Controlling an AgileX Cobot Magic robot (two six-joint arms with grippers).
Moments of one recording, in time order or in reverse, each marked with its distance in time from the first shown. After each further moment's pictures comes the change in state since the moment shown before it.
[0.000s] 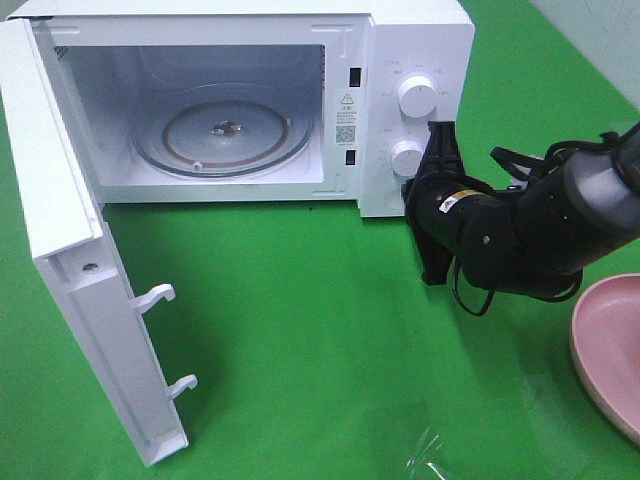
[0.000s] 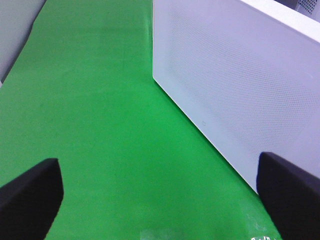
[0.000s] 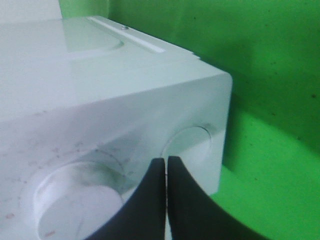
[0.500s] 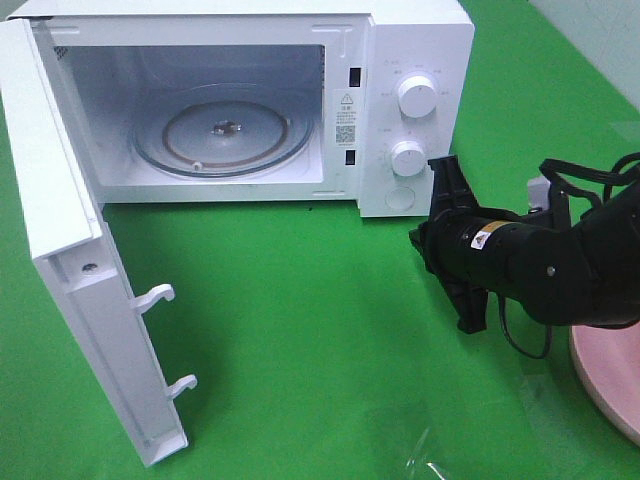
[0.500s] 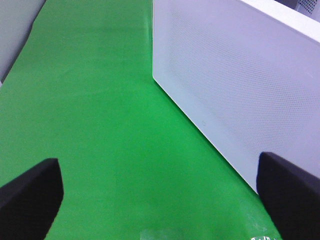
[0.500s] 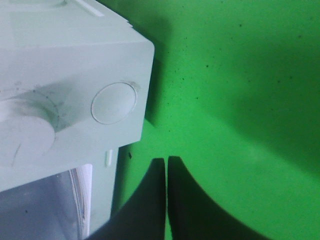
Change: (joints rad) left arm 0.000 0.000 0.000 0.000 0.000 0.000; right arm 0.000 -0.150 0.180 -0.136 0.144 -0.044
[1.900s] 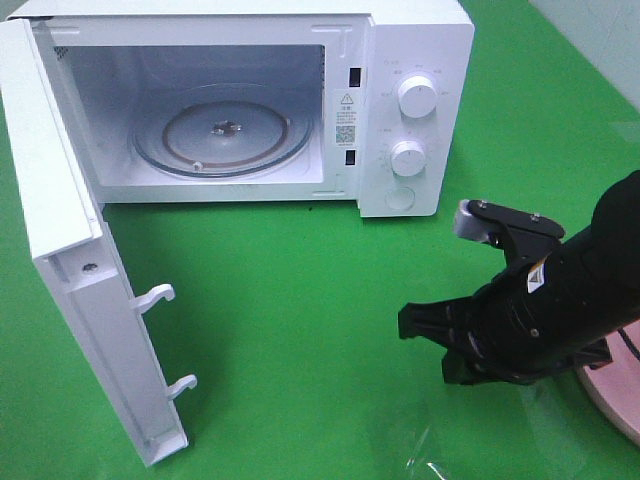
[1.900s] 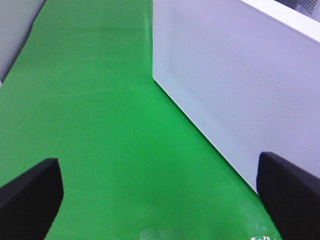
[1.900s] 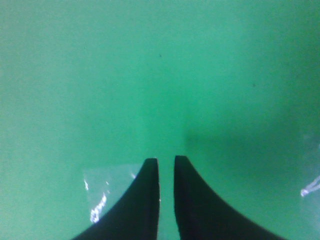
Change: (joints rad) left arm 0.000 0.000 0.000 0.000 0.000 0.000; right arm 0.000 -0.305 0.034 -0.111 0.922 -1.005
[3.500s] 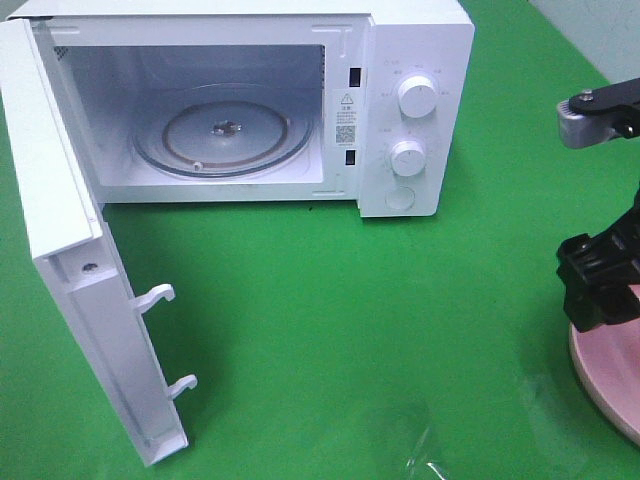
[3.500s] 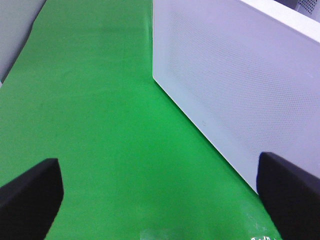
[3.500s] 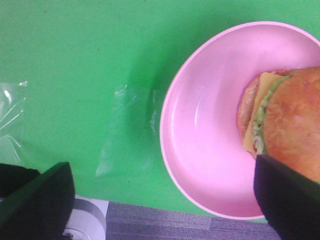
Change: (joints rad) left arm 0.000 0.000 0.000 0.000 0.000 0.000; right arm -0.058 -0.343 -0.253 -0.529 0.757 -0.002
